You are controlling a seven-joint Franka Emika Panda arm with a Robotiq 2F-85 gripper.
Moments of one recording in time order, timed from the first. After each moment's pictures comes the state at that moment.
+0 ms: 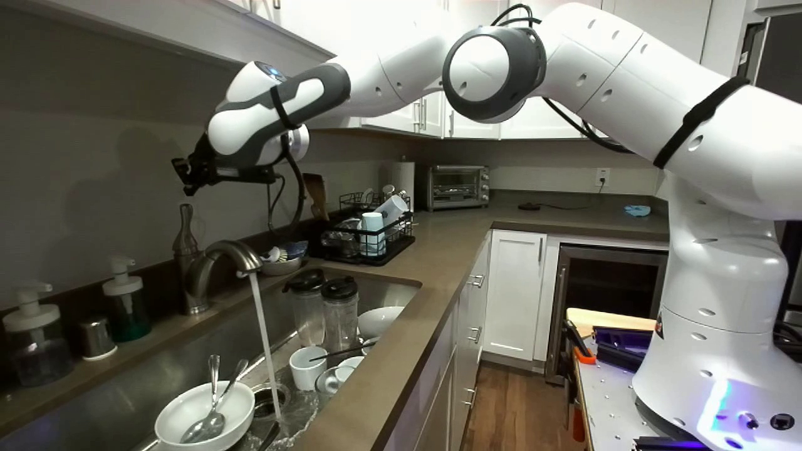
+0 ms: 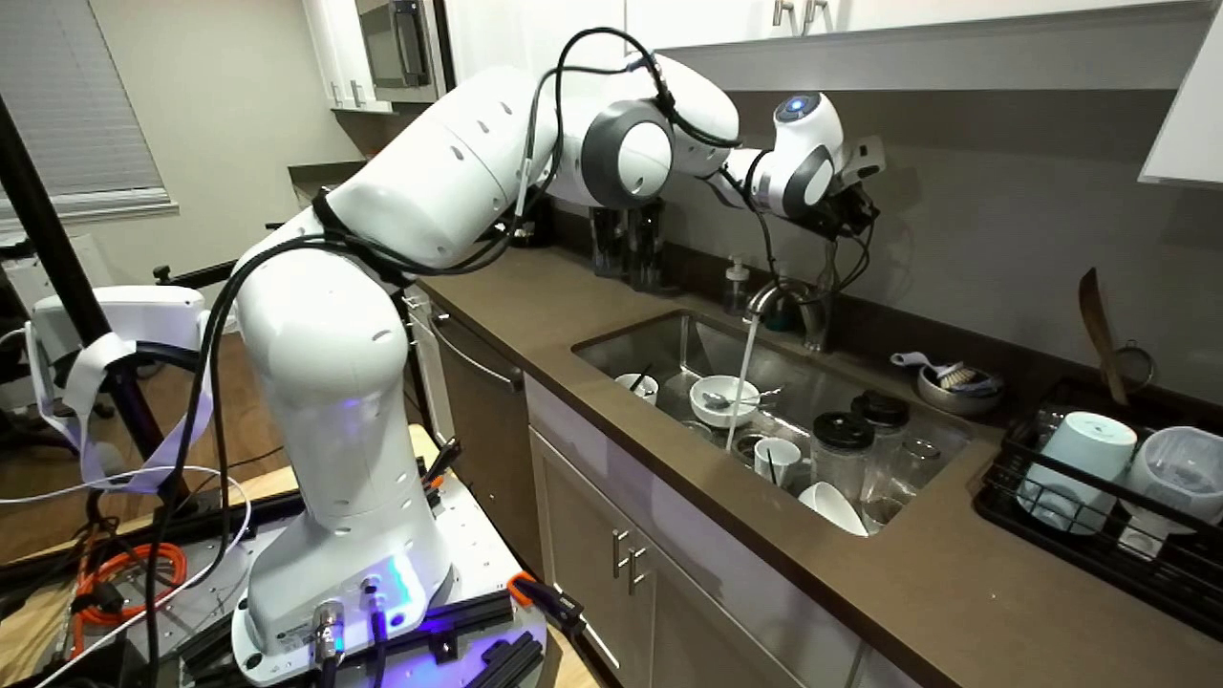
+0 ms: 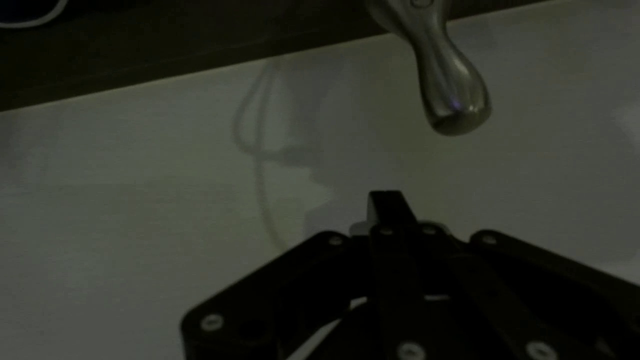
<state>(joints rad) 0.04 0.96 -0.04 -1.00 0.03 2.83 0.20</state>
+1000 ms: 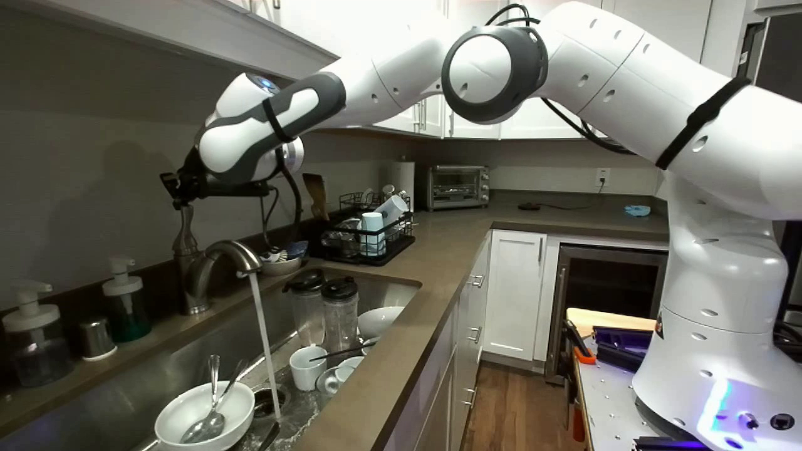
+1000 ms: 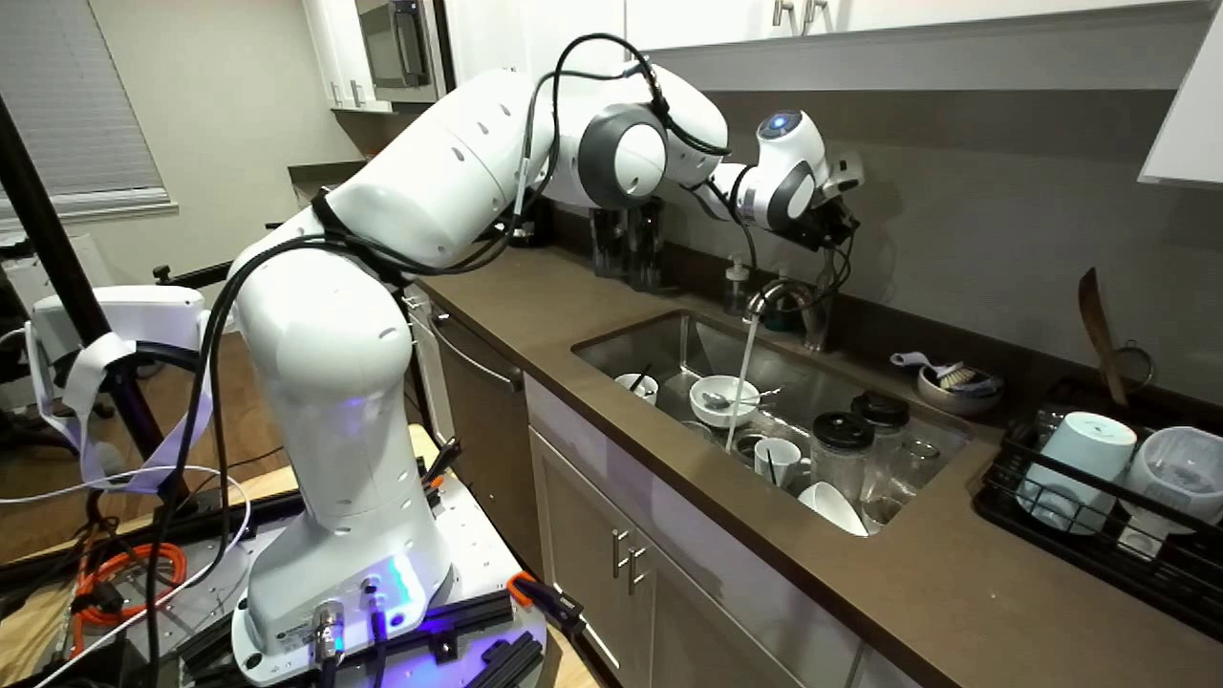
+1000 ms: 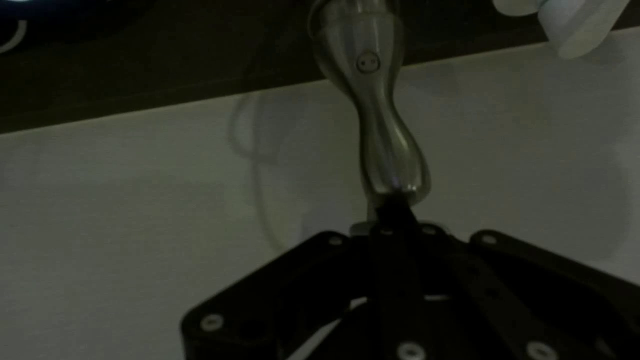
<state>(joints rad) 0.08 0.97 -0.05 -1.05 0.03 2.88 0.20</state>
